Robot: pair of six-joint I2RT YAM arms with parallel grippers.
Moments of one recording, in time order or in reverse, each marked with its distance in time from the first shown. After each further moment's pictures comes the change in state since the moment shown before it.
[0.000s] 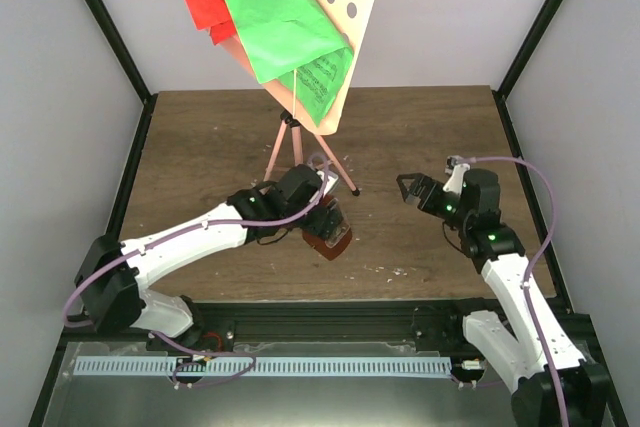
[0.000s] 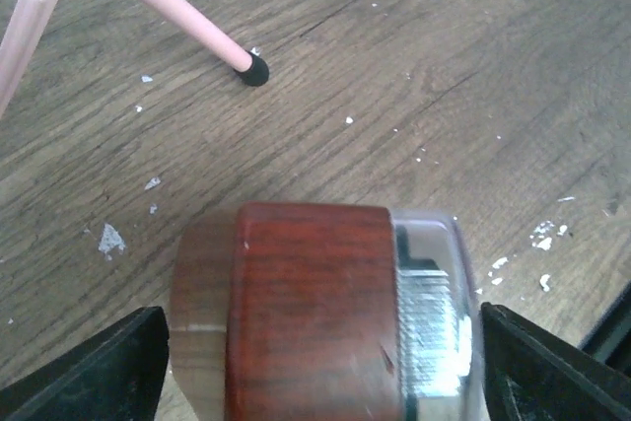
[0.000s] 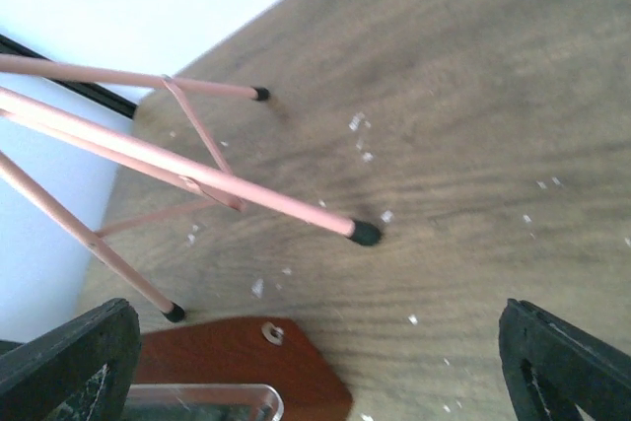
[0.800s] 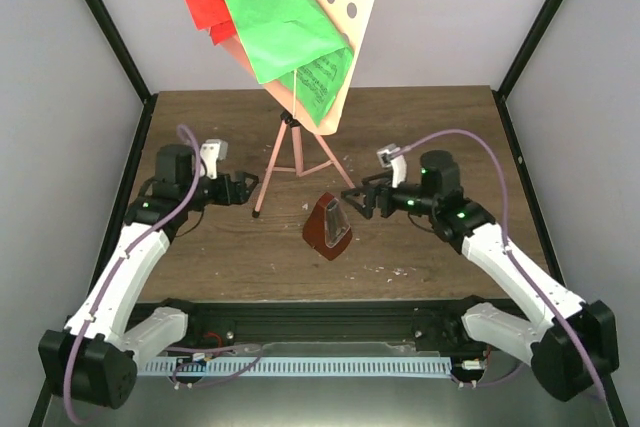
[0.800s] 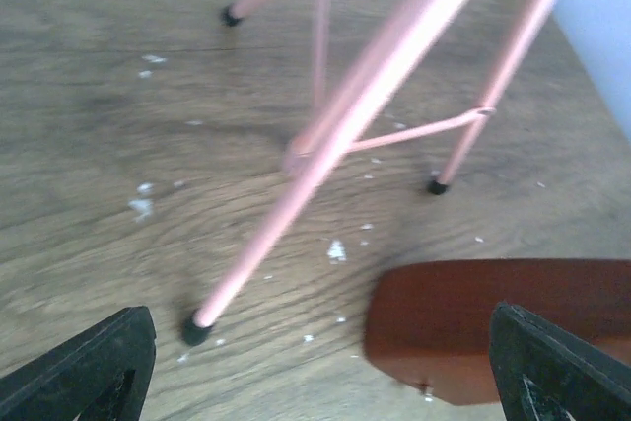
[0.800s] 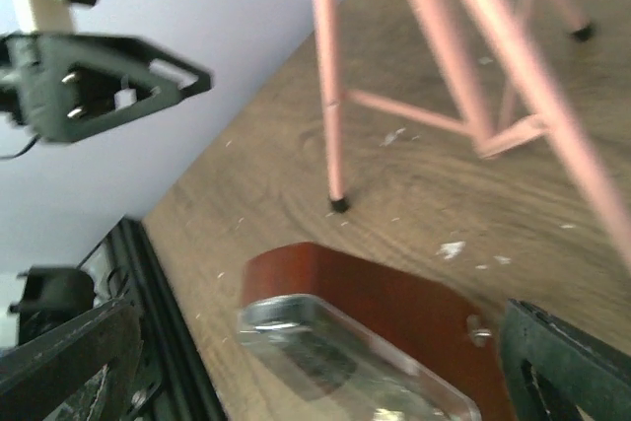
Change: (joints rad) left arm 0.698 -0.403 -0.174 -0.063 0.442 0.043; right arm 0.261 0.217 0.146 0.182 -0.297 -0.263
